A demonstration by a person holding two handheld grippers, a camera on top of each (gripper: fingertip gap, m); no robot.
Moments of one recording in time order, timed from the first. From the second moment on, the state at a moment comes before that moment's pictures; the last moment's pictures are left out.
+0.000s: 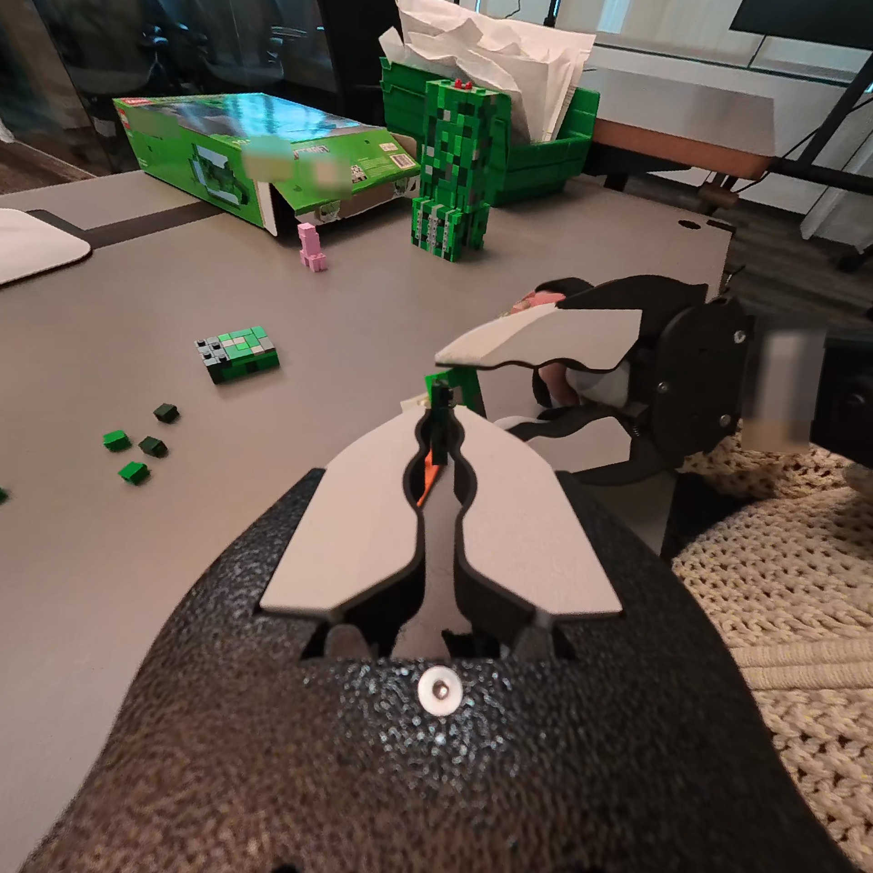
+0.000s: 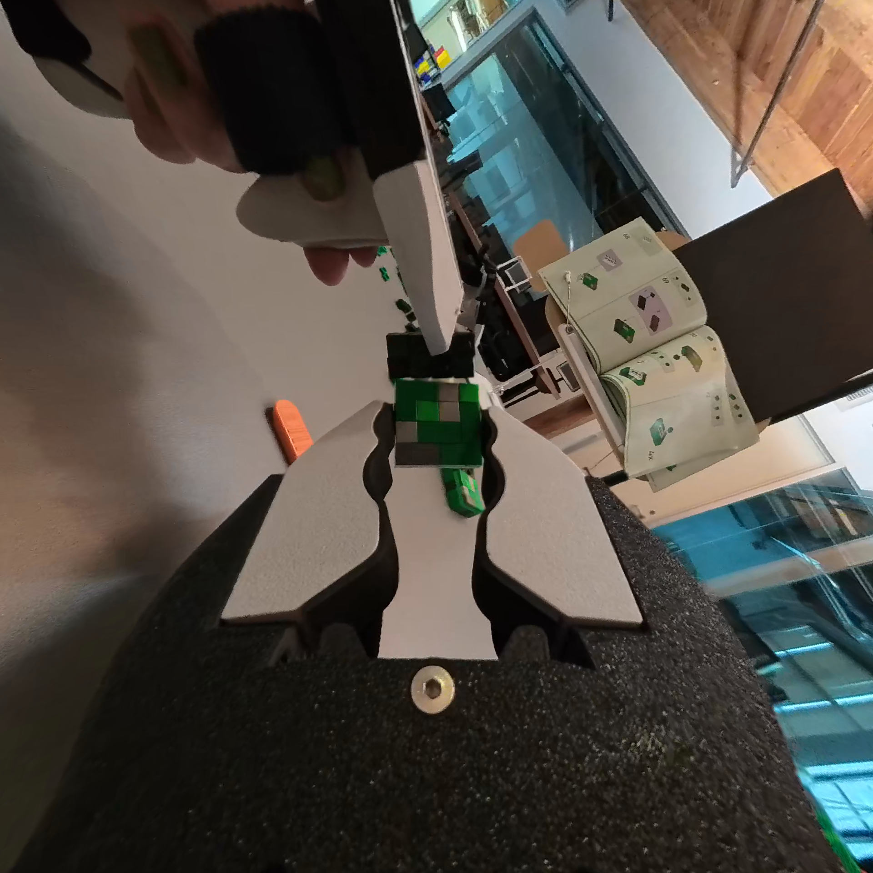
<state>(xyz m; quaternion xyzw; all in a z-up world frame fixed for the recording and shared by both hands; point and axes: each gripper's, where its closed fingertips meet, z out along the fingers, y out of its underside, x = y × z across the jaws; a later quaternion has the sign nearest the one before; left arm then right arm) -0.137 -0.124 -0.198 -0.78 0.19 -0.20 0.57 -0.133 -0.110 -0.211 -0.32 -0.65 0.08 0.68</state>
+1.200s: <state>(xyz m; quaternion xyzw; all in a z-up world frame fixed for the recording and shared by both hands) -0.211 -0.119 -0.206 -0.80 -0.06 -0.24 0.55 -0.196 -0.092 -0.270 -0.40 -0.81 0.29 0.32</state>
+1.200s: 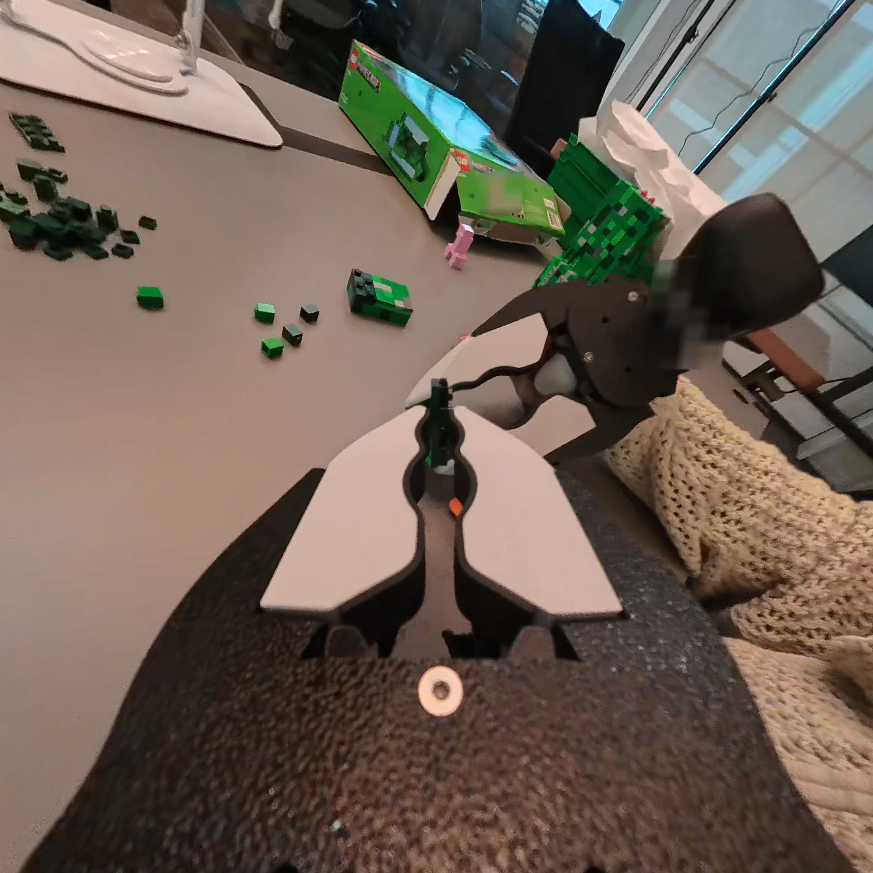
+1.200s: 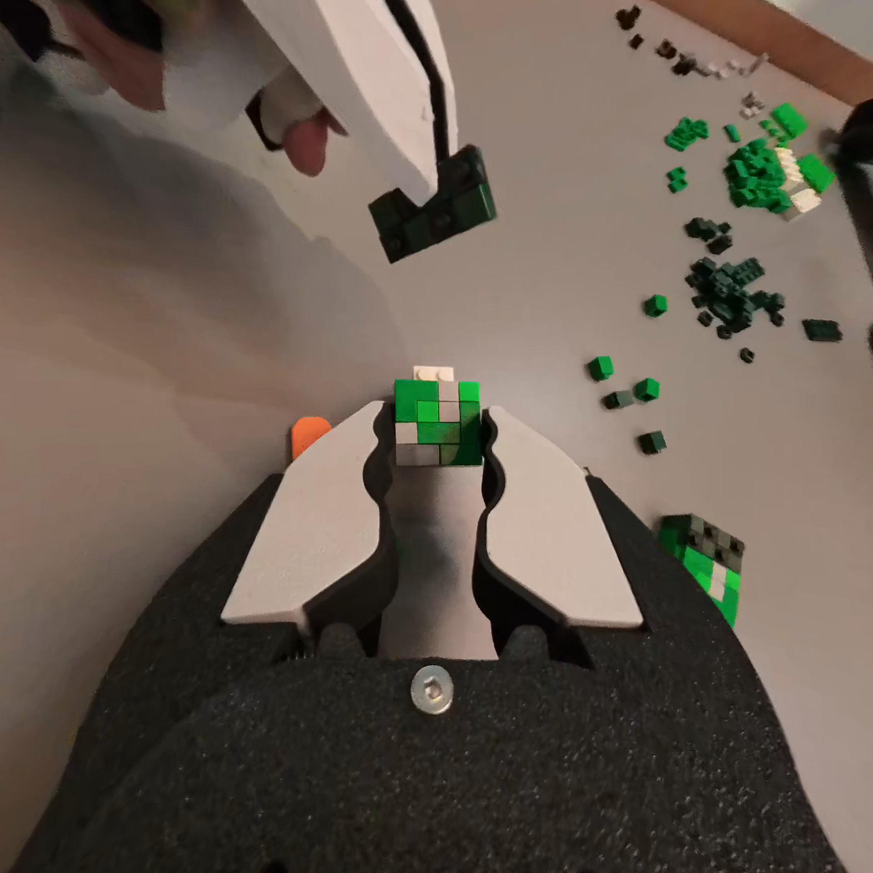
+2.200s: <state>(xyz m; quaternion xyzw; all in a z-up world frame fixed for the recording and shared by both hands) -0.195 -0.118 -0.197 -0.74 -0.11 -0.40 0.53 -0.201 -0.124 -0.213 -0.26 -0.78 0.32 0.48</state>
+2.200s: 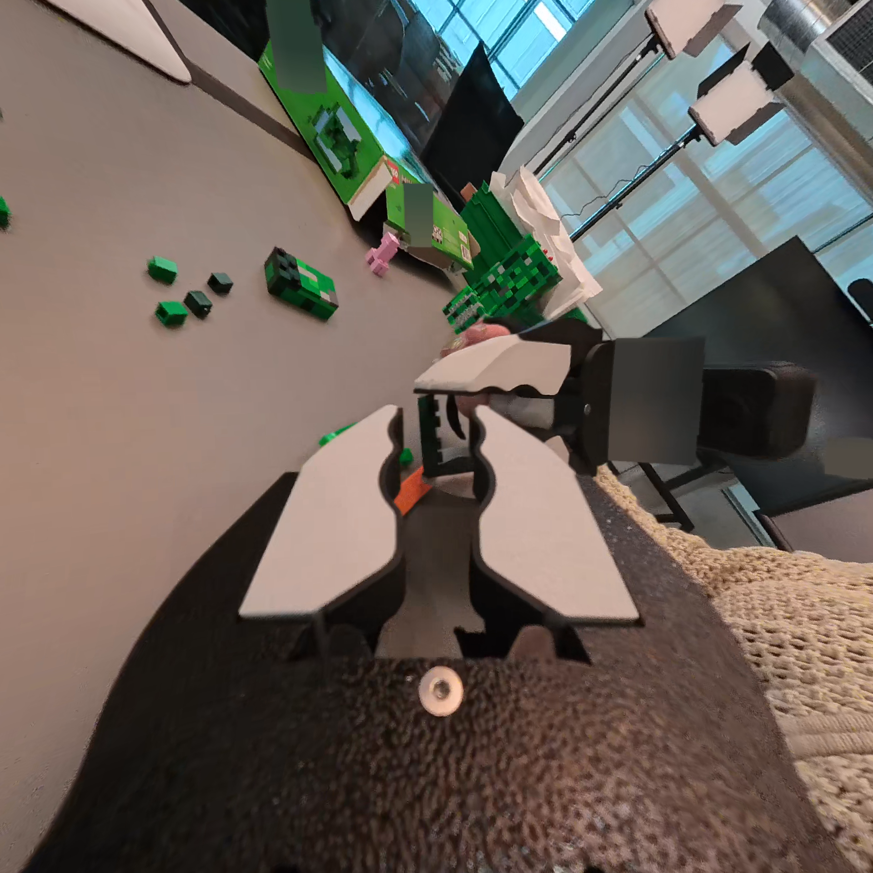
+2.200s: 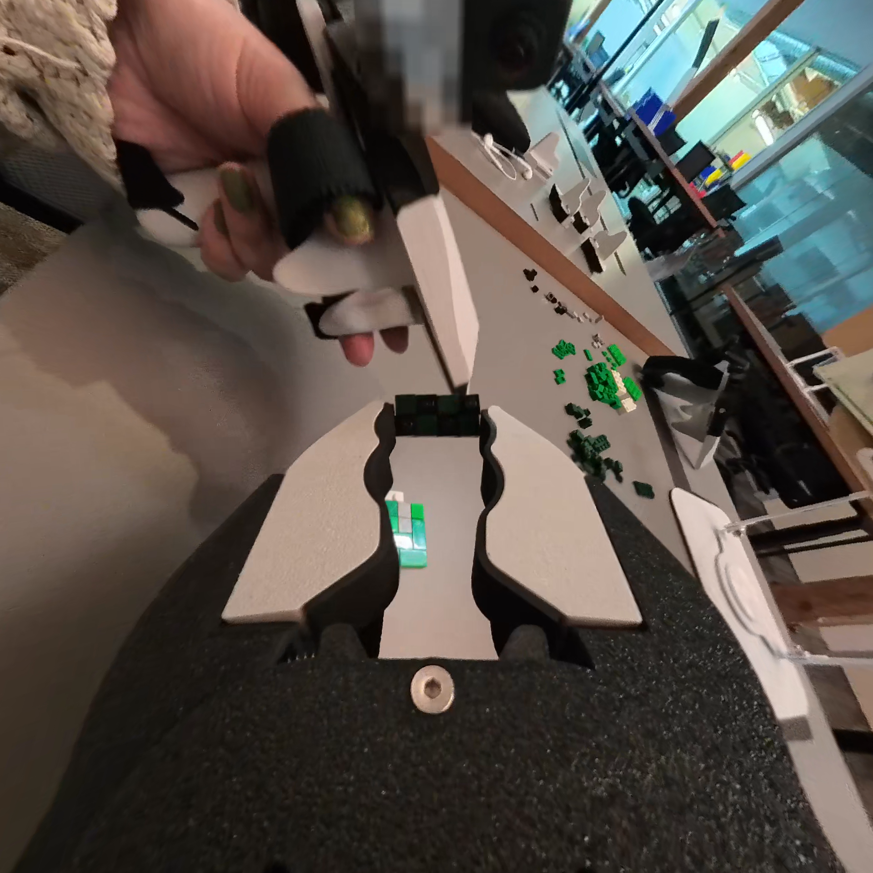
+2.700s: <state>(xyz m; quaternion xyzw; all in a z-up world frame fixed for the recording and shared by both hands) -0.208 -0.123 -0.219 -0.81 0.07 -0.13 0.56 -0.202 -0.114 -0.266 -0.37 -0.84 0.29 0.27</state>
